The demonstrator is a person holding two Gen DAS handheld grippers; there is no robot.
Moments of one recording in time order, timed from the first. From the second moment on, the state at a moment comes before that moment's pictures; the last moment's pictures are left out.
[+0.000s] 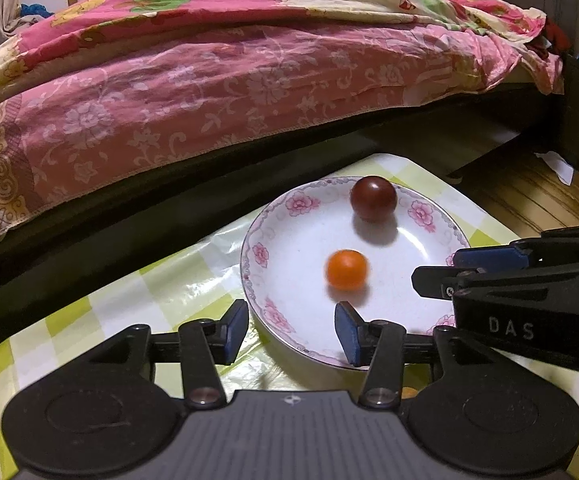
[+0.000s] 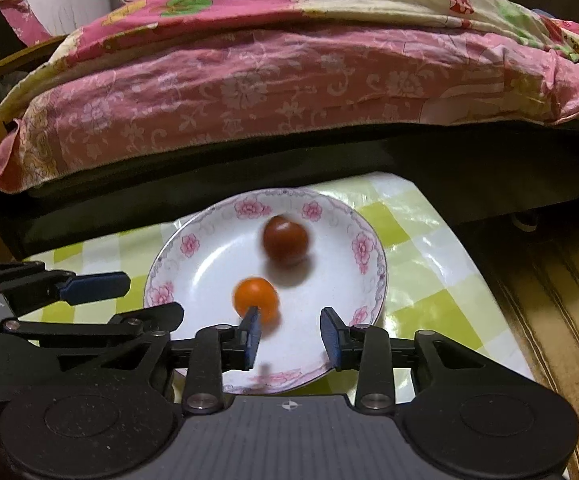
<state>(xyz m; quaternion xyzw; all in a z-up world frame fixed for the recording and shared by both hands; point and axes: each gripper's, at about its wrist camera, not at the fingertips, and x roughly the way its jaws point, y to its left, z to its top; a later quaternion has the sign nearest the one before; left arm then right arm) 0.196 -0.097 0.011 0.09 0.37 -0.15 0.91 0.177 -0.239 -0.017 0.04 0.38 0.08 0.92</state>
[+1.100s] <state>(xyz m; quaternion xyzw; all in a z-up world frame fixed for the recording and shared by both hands) 0.132 -0.062 0.015 0.16 0.41 -0.15 0.89 0.133 -0.196 -0.008 0.02 0.40 0.14 0.91</state>
